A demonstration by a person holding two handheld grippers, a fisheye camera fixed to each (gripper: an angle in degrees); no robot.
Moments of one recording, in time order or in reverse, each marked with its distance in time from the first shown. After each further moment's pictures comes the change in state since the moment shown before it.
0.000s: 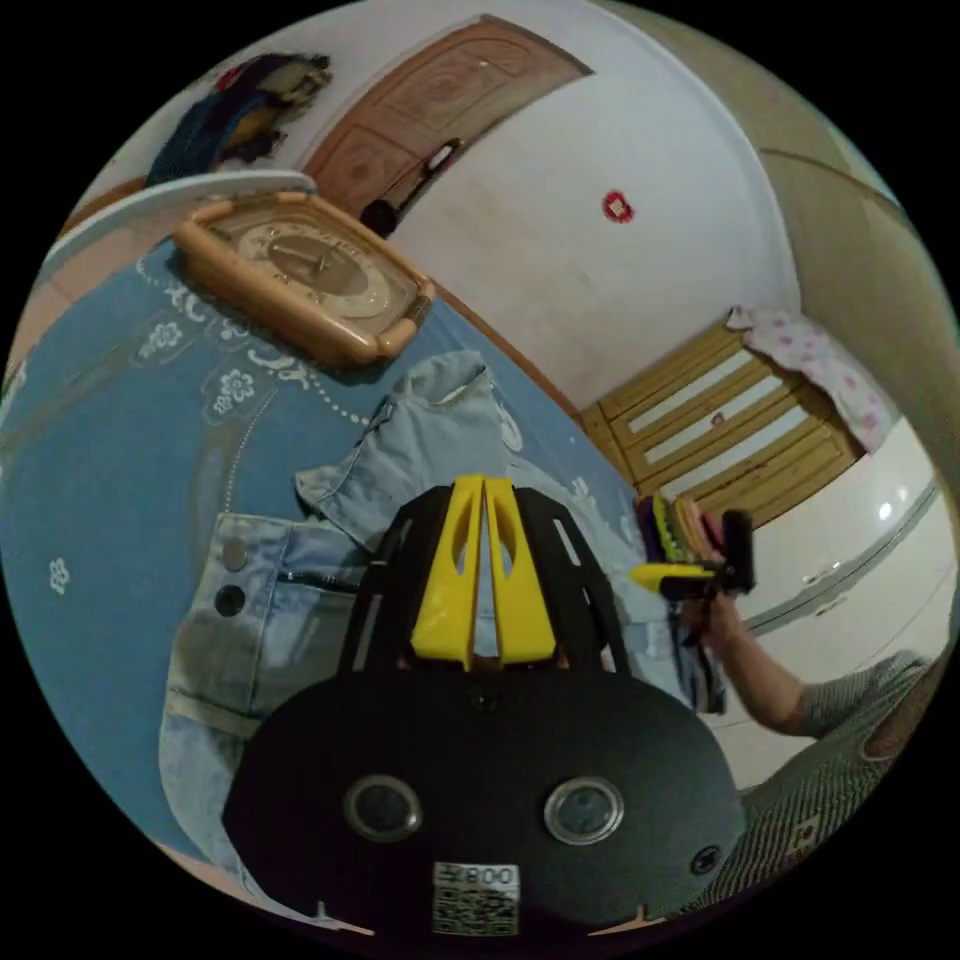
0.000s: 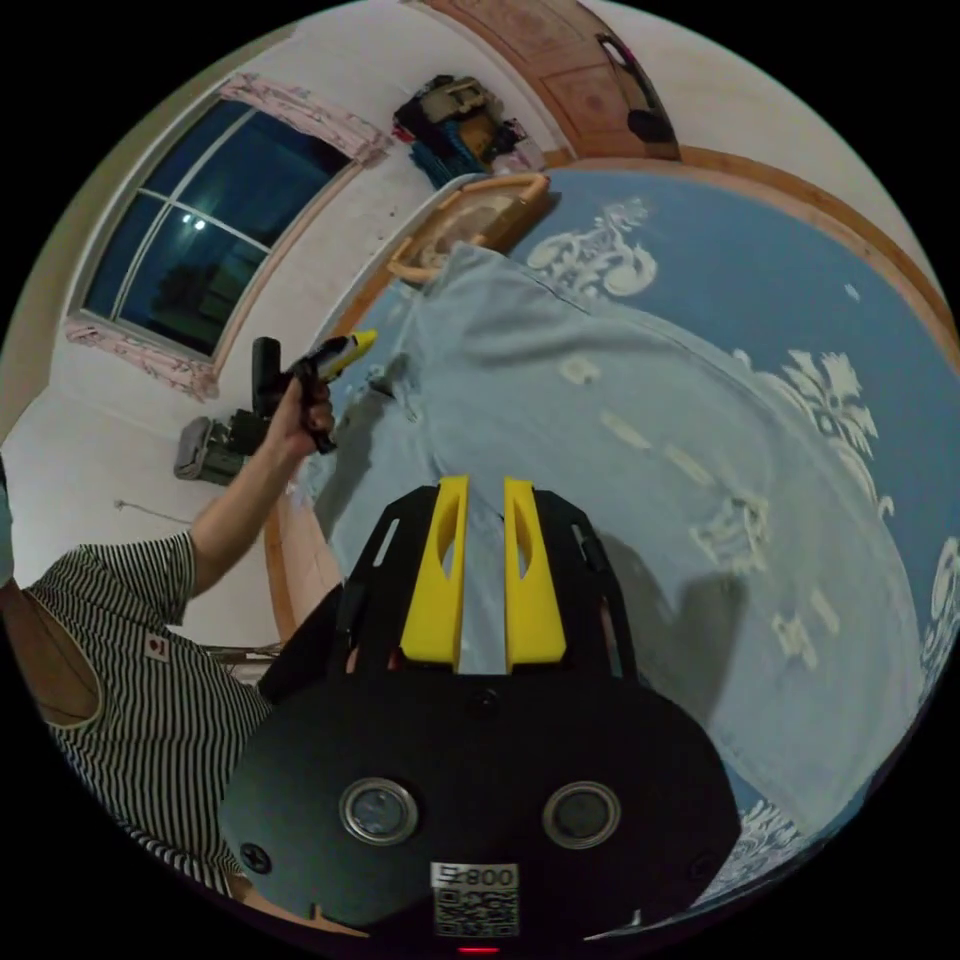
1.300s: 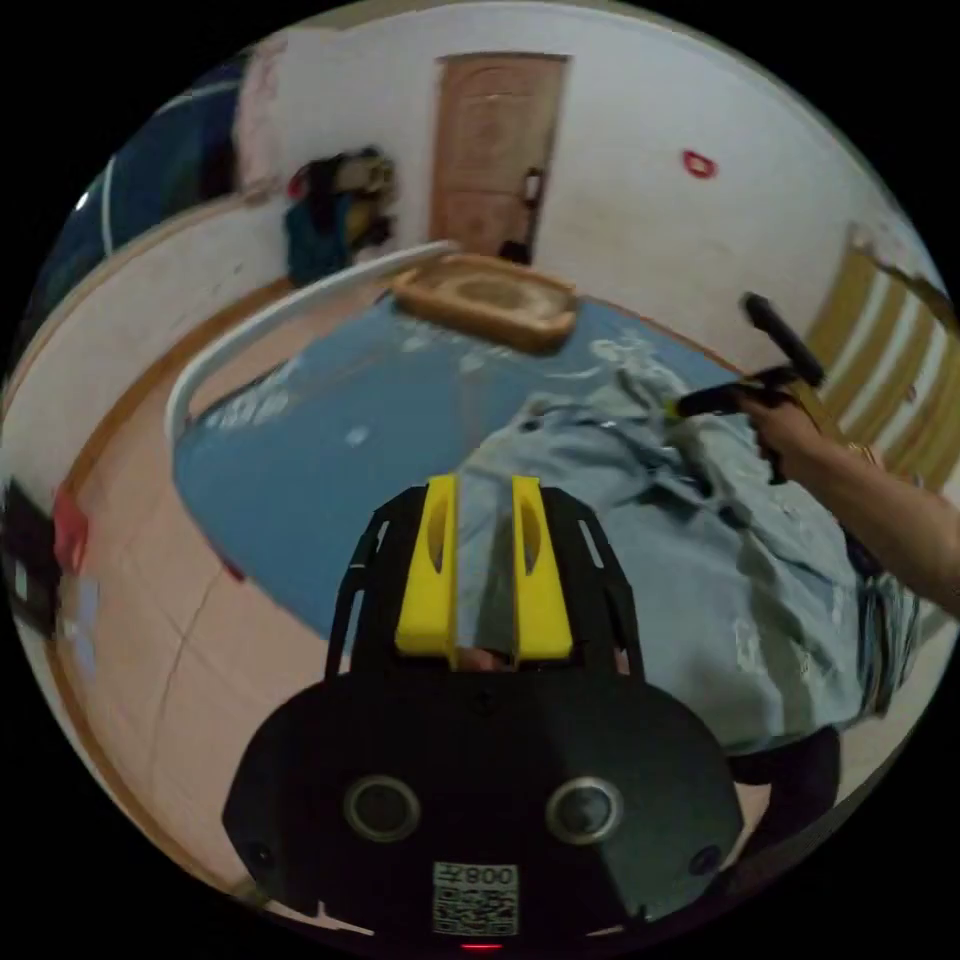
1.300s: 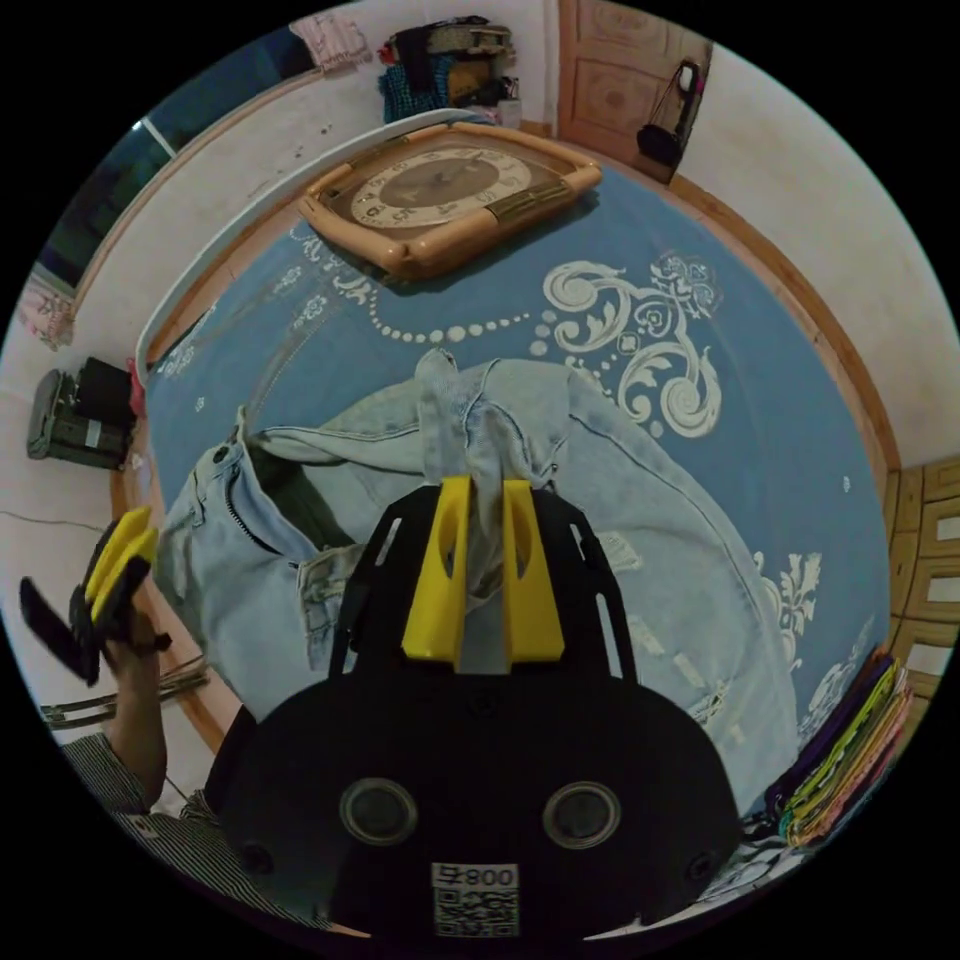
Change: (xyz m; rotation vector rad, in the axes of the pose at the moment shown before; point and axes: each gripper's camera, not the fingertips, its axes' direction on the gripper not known) left arm 0.172 0.187 -0.317 0.018 -0.610 -0.056; right arm 0.123 -0.252 0.449 -0.135 0.465 -0.024
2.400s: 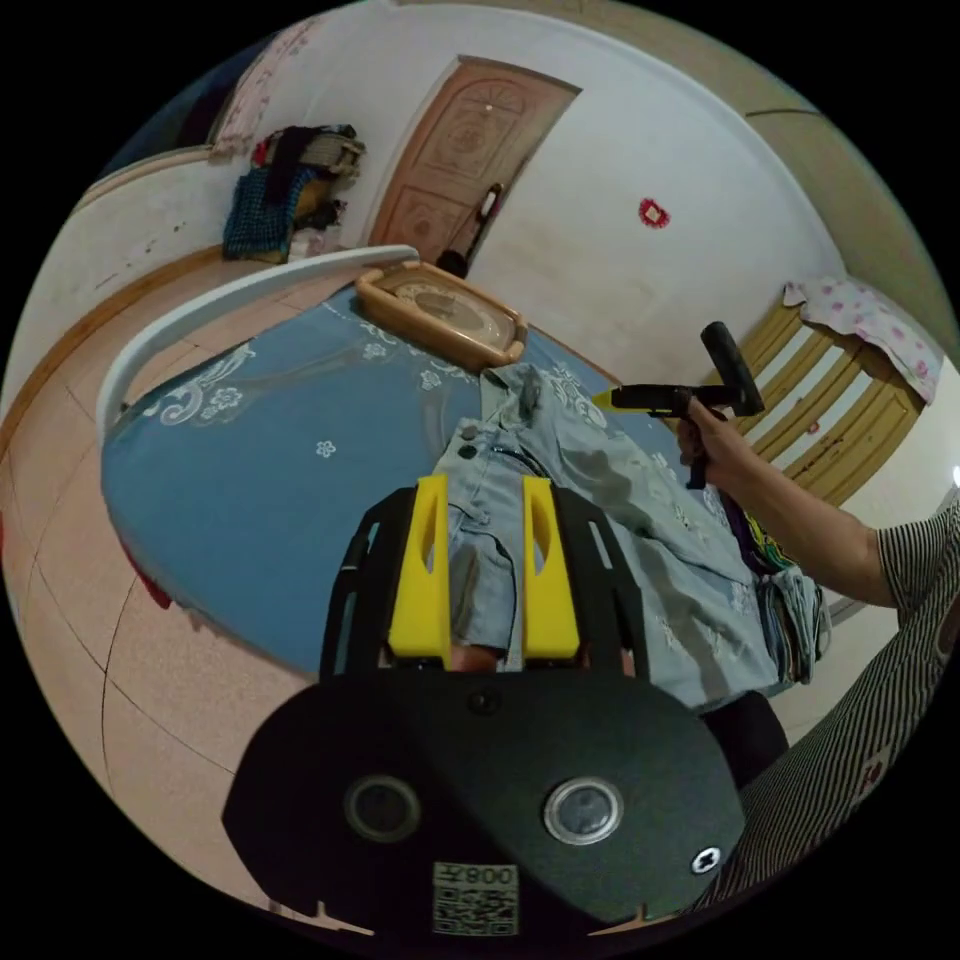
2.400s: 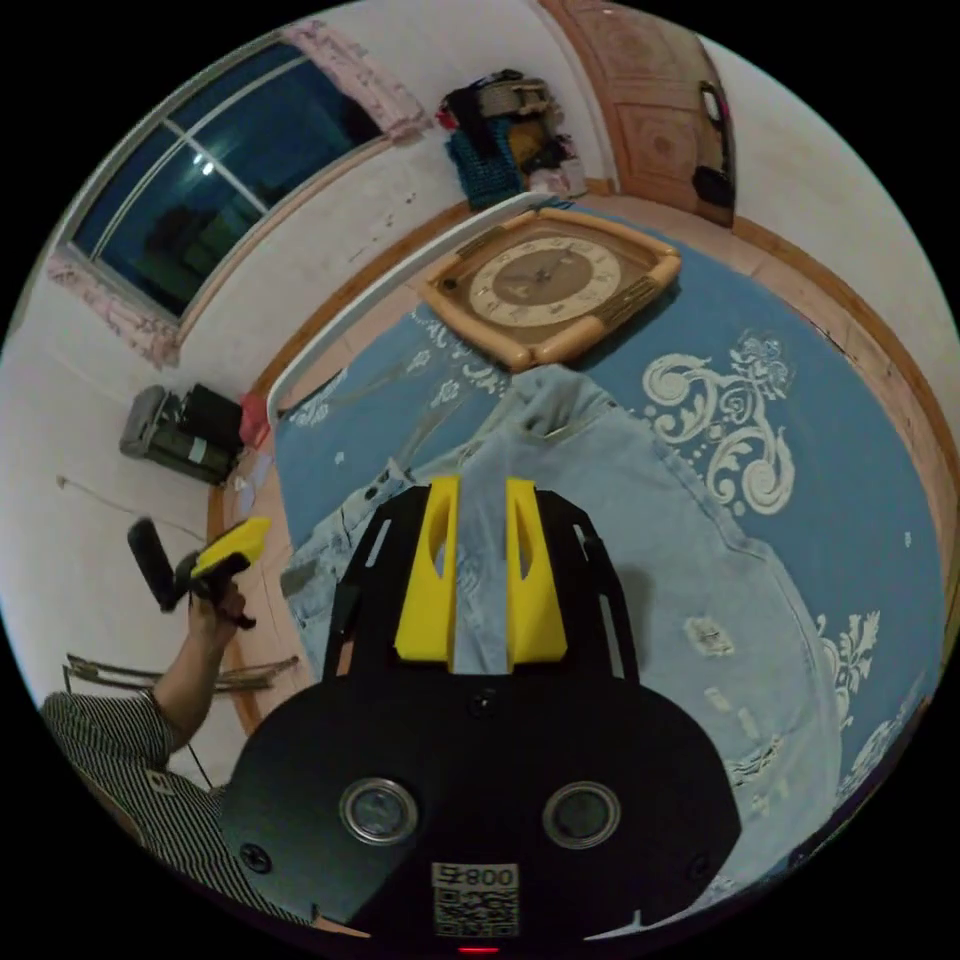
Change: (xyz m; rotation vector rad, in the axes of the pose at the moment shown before) left arm -0.019 -0.042 -0.129 0.050 0.358 0.062; right arm 0.050 -0.068 0.112 0.153 -0.260 -0.124
